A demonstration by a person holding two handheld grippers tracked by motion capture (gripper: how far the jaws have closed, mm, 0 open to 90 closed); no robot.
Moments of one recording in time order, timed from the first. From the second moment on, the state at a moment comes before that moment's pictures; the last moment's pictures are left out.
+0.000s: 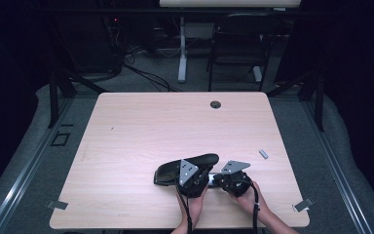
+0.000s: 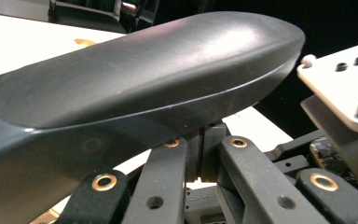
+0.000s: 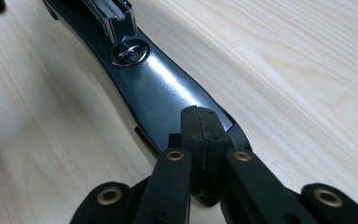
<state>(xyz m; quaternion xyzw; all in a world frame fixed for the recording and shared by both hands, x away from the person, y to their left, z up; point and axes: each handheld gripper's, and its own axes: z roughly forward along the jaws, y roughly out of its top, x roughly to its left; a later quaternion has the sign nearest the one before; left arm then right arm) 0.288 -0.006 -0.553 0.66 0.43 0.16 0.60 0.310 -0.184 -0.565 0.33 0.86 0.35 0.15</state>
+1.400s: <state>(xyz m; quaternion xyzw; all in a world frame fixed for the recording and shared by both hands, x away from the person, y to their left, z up) 0.281 0.016 -0.531 0.65 0.43 0.21 0.60 0.313 -0.188 -0.565 0.33 0.86 0.36 0.13</state>
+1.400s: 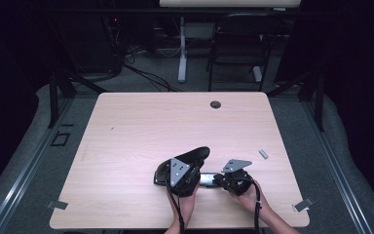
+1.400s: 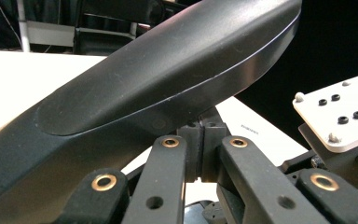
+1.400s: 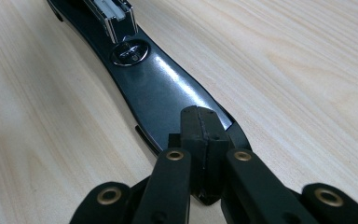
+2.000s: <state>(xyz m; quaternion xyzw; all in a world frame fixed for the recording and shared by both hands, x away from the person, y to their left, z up) 0.282 0.032 -0.519 0.64 0.42 0.21 0.60 0.313 -0.188 -0.564 0.33 0.87 0.35 0.14</state>
